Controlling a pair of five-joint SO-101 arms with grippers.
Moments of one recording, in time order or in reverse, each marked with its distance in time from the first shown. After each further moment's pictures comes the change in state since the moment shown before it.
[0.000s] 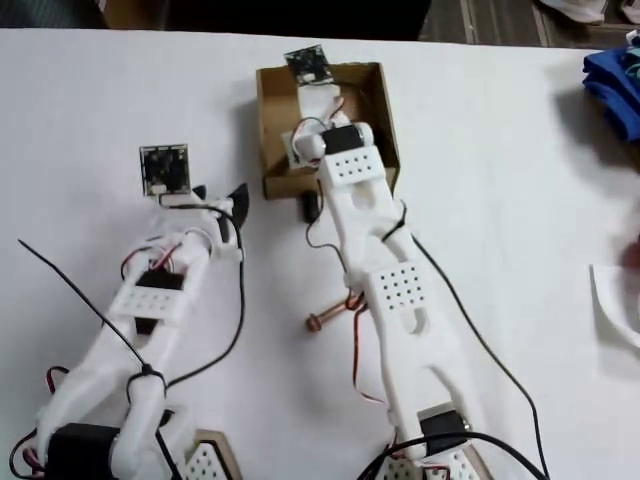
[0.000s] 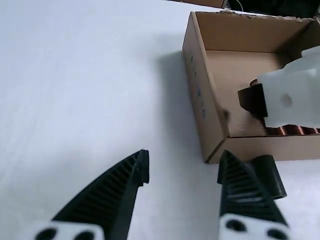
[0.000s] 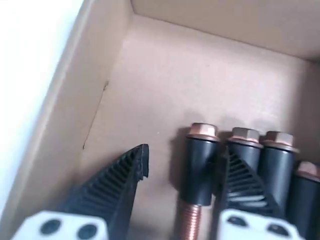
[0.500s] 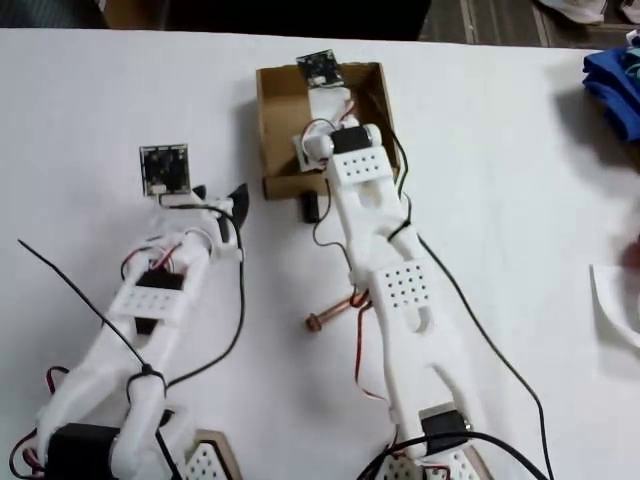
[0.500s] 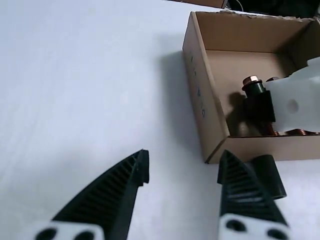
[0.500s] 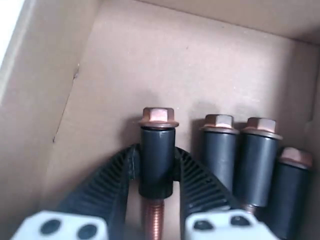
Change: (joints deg) left arm 0.0 0.0 0.0 0.0 0.0; right arm 1.6 0.0 1.7 0.0 0.1
